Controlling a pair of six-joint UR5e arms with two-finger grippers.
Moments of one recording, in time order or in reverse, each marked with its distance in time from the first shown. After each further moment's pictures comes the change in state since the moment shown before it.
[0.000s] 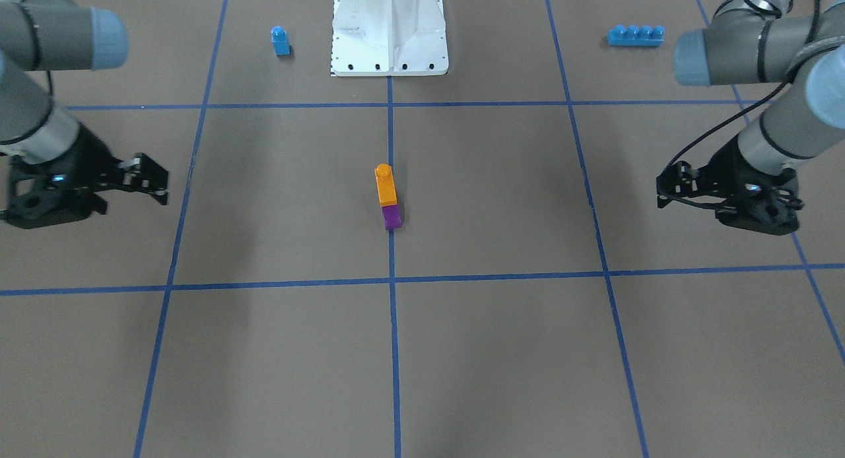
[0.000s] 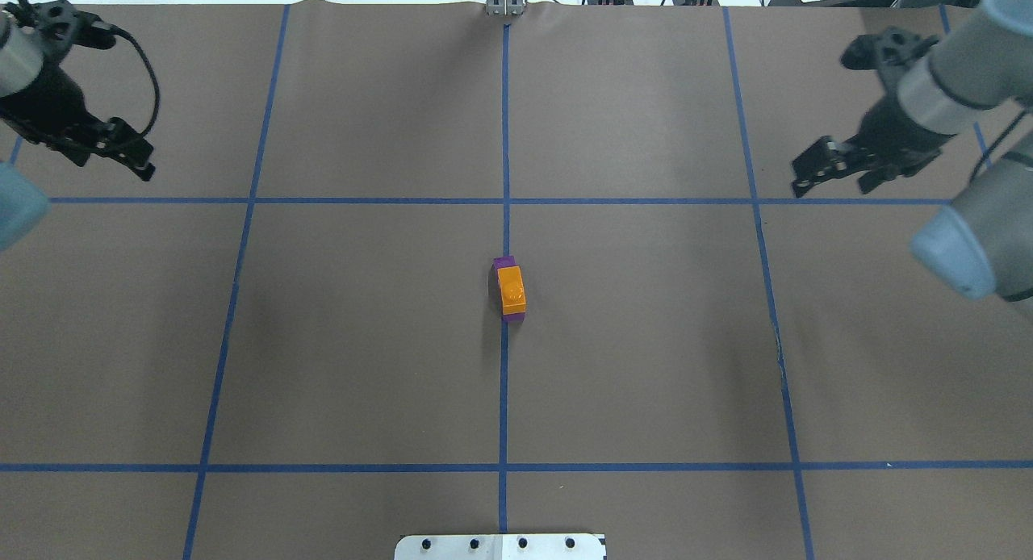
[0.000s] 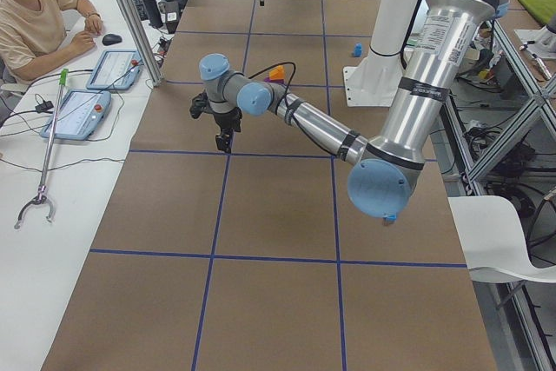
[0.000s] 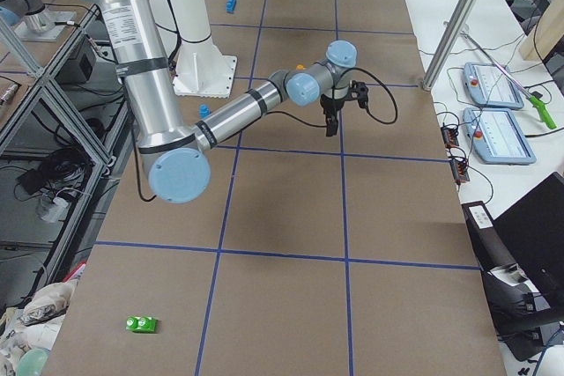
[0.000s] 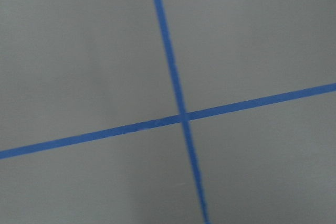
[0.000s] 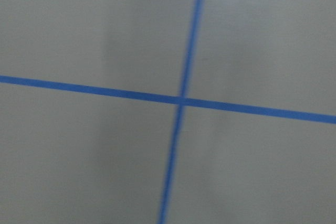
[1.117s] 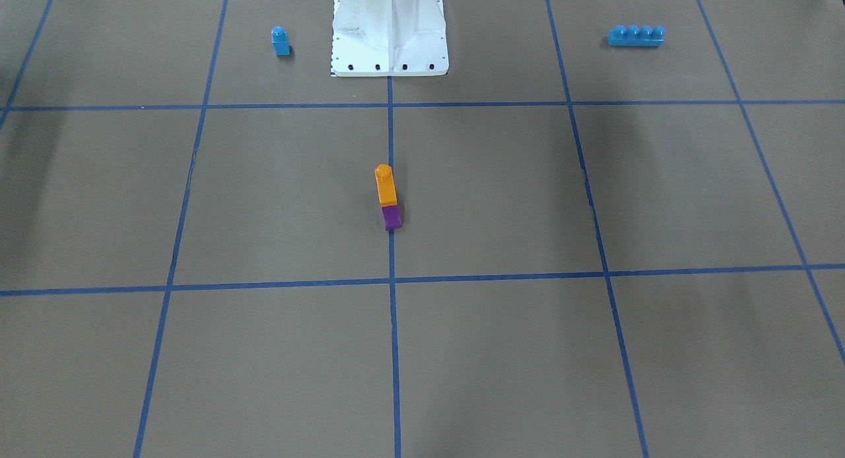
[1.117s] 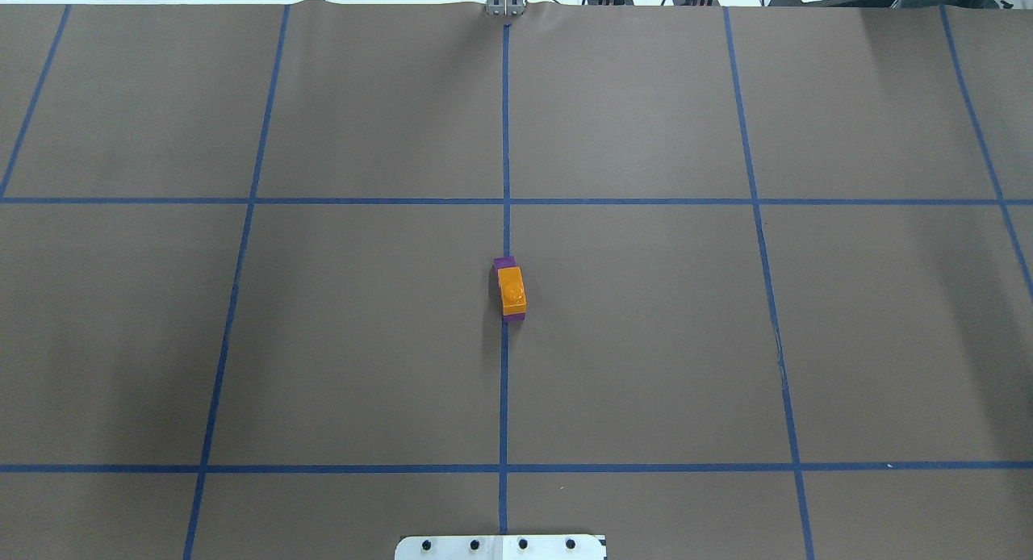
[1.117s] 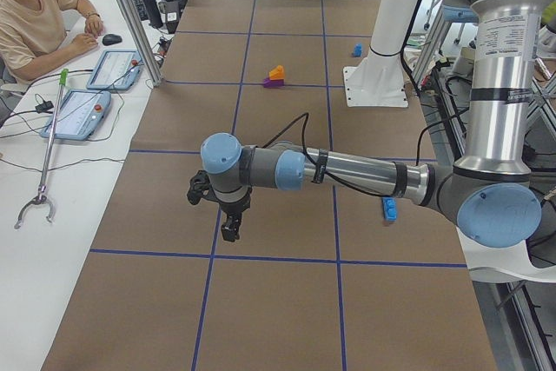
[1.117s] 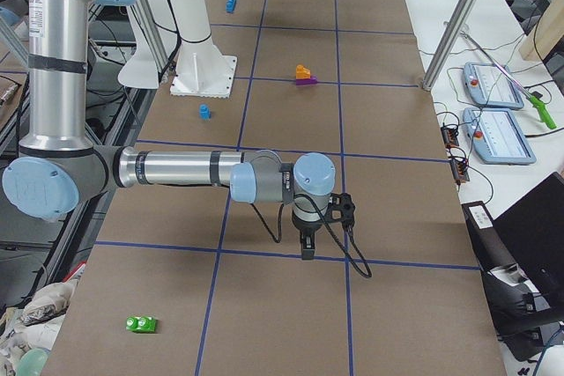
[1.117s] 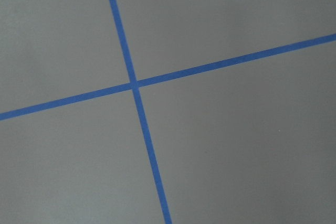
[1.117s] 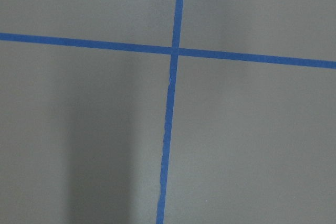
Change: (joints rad) left arm -0.356 0.281 0.042 0.007 -0.052 0.416; right arm 0.440 -0.287 -0.153 -0.009 0.017 -0.575
